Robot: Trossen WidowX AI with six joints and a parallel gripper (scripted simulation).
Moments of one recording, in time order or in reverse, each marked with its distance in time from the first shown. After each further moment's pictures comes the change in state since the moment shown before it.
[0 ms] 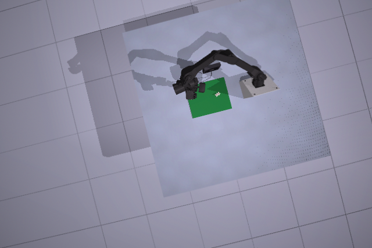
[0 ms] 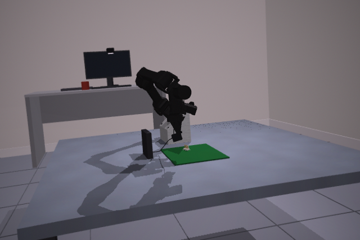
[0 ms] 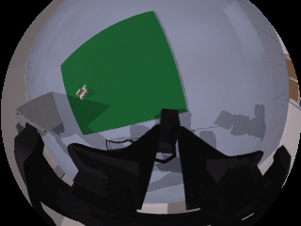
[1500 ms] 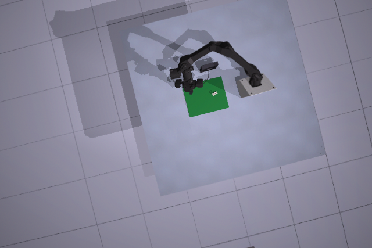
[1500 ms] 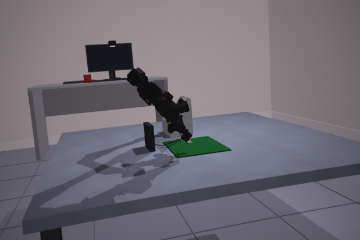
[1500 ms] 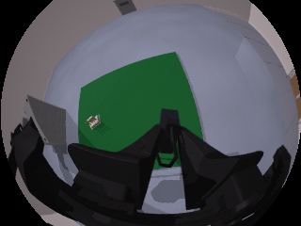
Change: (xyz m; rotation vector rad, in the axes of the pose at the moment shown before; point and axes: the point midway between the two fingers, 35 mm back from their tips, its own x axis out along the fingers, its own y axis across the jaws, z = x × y) arm 0.039 0.014 0.002 -0.034 -0.550 0.218
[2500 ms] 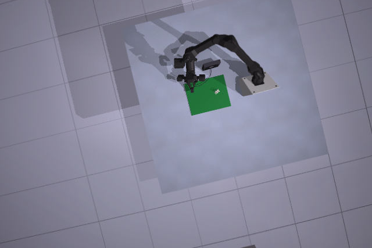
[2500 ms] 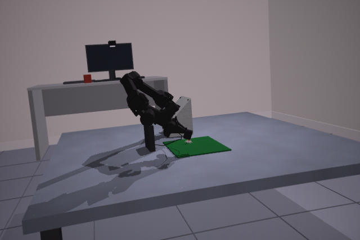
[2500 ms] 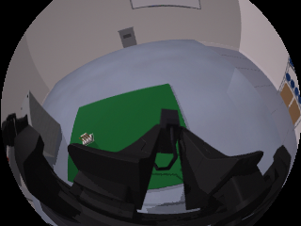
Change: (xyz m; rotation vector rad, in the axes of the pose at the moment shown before) arm -0.005 -0.004 -0.008 -0.050 -0.399 -0.029
